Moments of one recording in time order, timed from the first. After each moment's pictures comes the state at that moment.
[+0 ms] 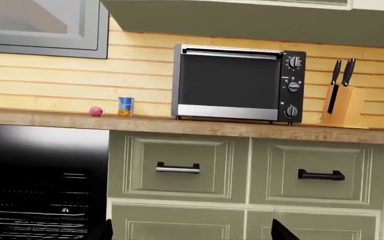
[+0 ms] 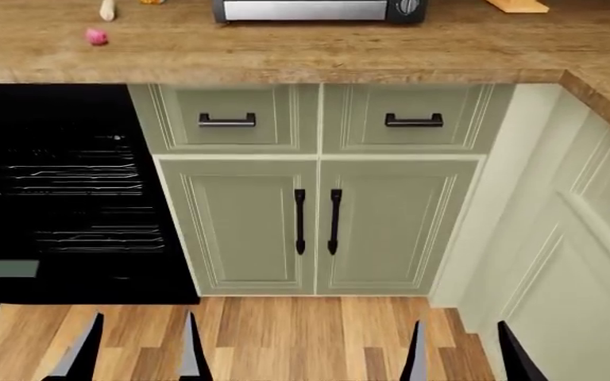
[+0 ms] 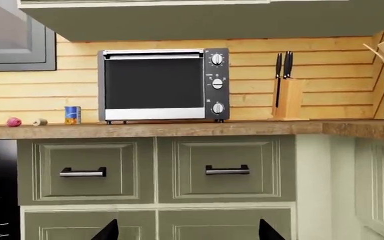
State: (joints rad) left arm 0.45 -0.20 0.14 0.52 -0.11 0.29 -0.21; right arm -0.47 0.20 -0.16 -0.48 0.04 -0.36 0.24
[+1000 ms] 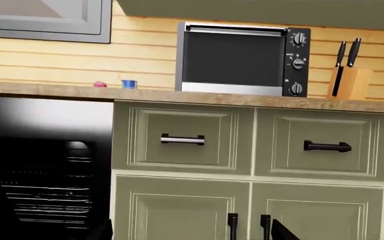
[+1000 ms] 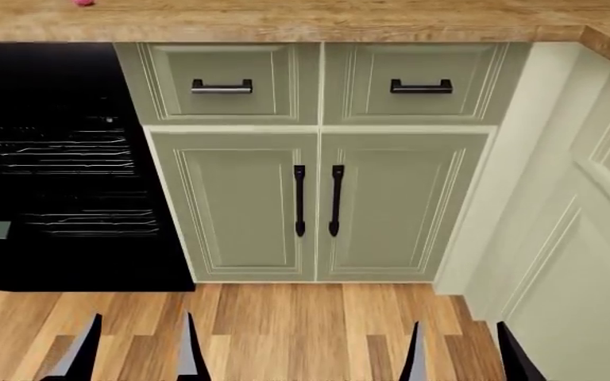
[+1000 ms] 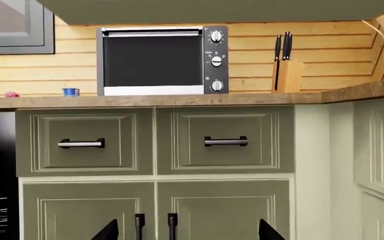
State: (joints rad) left arm 0.44 -0.23 0.15 0.48 -0.12 0.32 -0.24; right arm -0.46 0.23 -0.18 -0.48 0.04 -0.36 0.28
